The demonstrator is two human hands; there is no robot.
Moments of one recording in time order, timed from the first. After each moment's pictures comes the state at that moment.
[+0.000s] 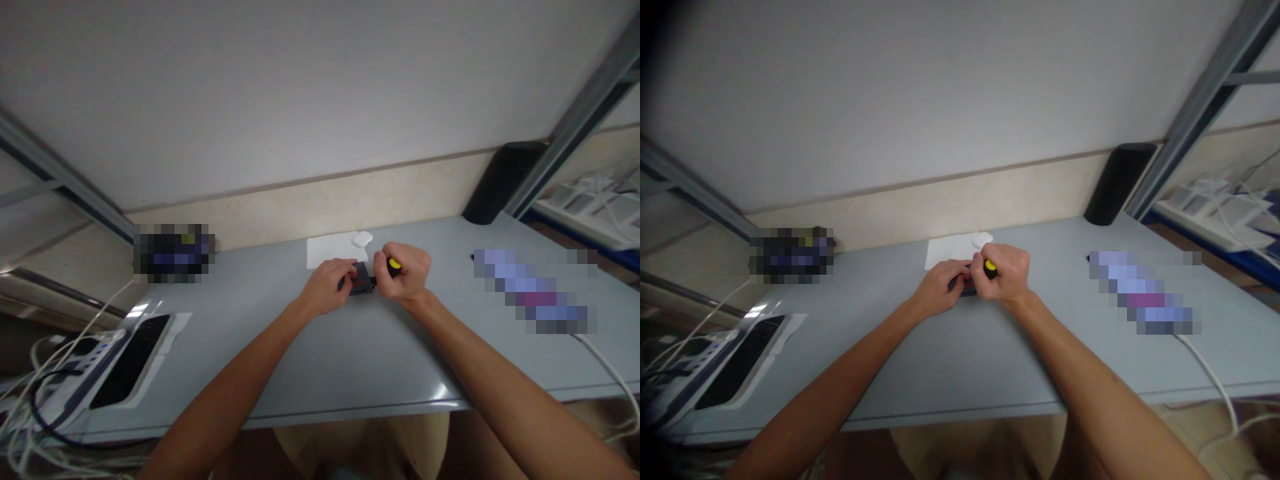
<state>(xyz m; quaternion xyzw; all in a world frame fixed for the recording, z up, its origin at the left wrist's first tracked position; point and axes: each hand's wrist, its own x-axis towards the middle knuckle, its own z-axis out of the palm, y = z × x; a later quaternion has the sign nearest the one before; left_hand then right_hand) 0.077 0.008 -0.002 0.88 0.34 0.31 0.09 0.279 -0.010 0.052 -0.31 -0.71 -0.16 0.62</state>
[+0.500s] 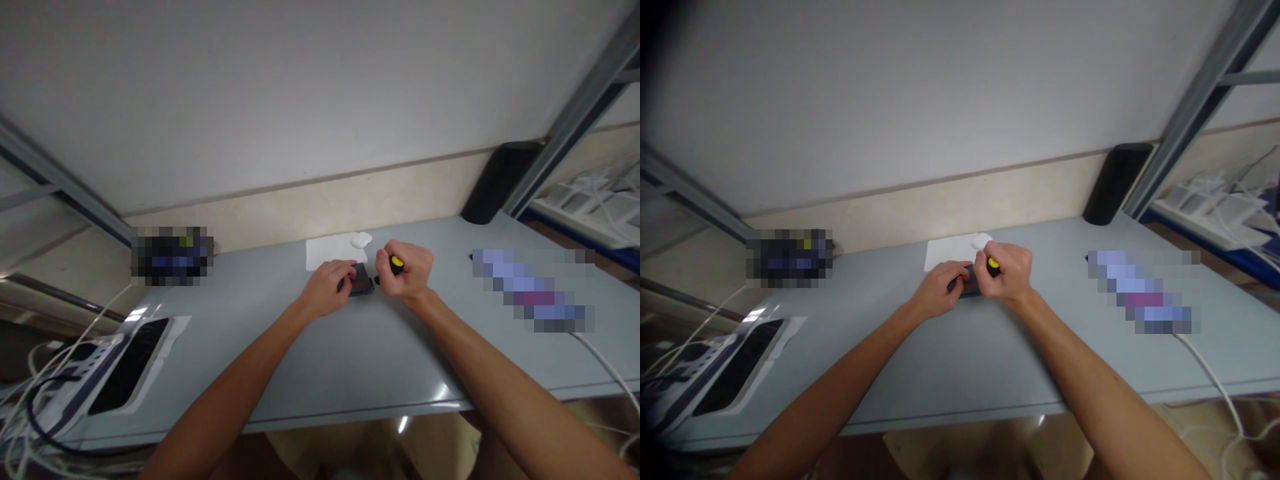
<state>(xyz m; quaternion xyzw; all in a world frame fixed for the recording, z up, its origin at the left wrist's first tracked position) 0.076 0.008 -0.002 0.88 0.34 0.32 0.09 0.284 -0.007 0.055 -0.31 -0.70 -0.17 0.62</state>
